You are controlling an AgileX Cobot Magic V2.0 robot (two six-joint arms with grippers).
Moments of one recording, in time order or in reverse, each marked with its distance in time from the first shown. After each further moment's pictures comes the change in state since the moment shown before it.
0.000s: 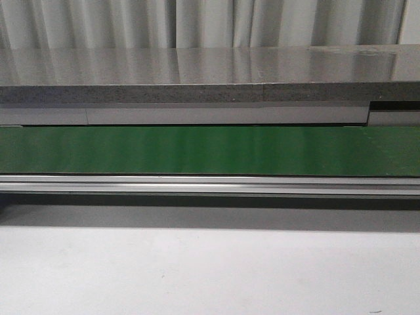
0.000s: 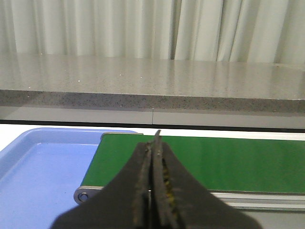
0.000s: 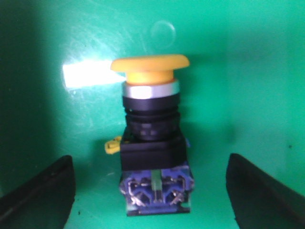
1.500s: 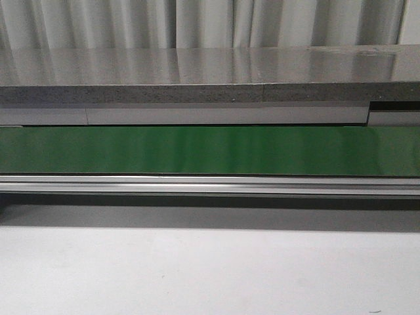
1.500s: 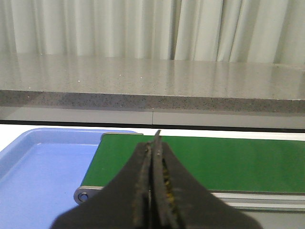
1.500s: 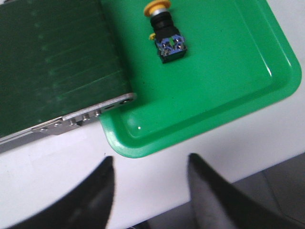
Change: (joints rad) left arm 0.000 0.000 0.000 0.000 0.000 0.000; right arm 0.062 -0.926 0.422 -0.097 0.155 0.428
